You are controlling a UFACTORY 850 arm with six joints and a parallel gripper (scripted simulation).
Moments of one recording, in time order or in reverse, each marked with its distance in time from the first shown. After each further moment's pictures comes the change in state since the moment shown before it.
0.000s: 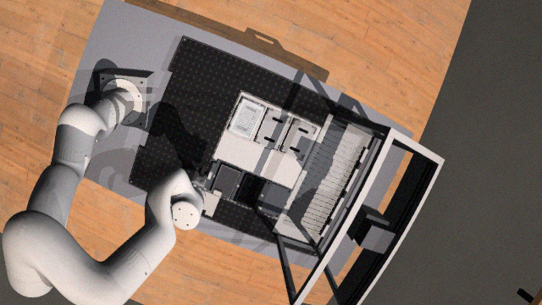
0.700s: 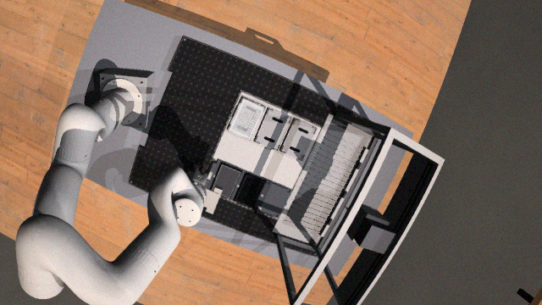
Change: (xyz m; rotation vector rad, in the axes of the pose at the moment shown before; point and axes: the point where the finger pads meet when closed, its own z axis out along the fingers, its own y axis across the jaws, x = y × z) arm 0.000 0.000 0.022 0.002 -0.002 -0.001
